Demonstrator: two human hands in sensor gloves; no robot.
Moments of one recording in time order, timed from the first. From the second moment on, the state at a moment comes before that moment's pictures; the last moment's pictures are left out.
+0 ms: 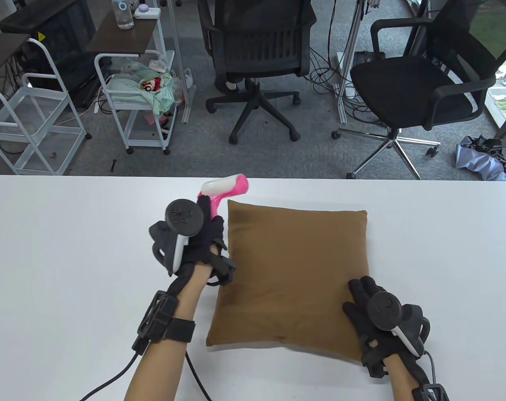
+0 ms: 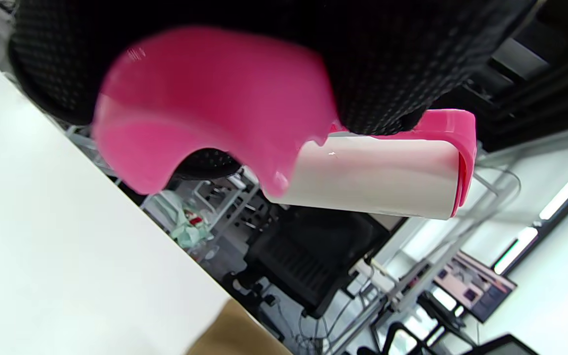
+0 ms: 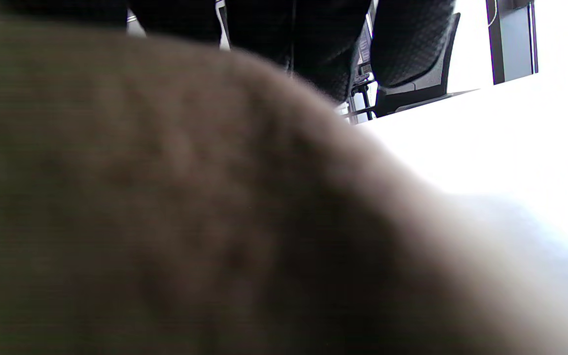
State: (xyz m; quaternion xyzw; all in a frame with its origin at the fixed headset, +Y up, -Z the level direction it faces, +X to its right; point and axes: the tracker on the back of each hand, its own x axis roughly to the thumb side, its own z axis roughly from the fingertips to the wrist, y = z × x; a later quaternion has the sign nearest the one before) left_hand -0.134 -0.627 -0.400 0.09 0.13 0.31 0.94; right_hand 0.251 -0.753 -0.286 -0.04 -0.03 0.99 0.16
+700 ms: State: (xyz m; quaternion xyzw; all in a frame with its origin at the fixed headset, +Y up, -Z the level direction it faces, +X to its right) left_hand -0.085 -0.686 -0.351 -0.06 0.05 0.20 0.98; right_hand 0.246 -0.755 -0.290 -0.05 0.00 0.99 0.16
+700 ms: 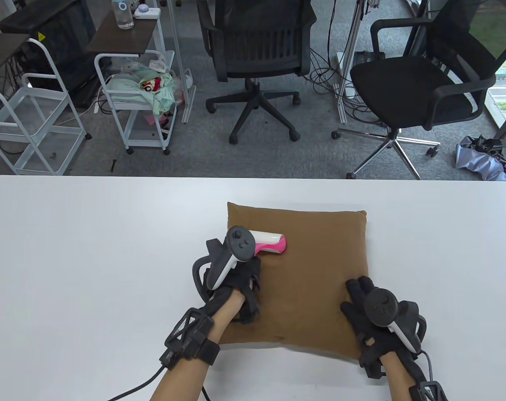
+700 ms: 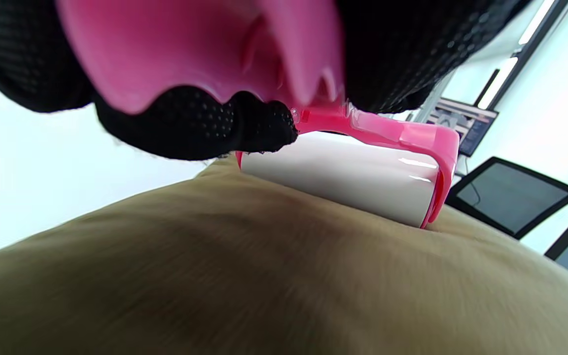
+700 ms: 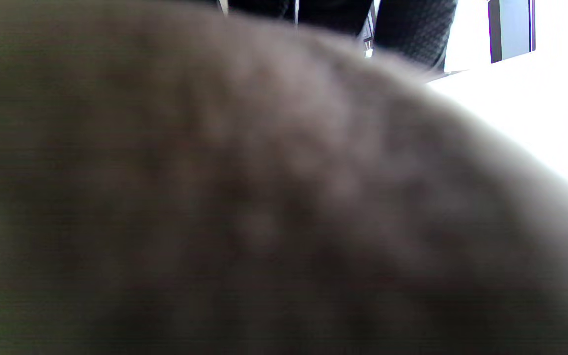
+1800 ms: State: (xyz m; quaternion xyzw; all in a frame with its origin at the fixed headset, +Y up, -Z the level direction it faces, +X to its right) left_hand -0.128 -0.699 -0.279 -0.12 0.01 0.21 0.97; right_hand 0.252 -0.760 -0.289 -0.06 0.03 0.98 0.20
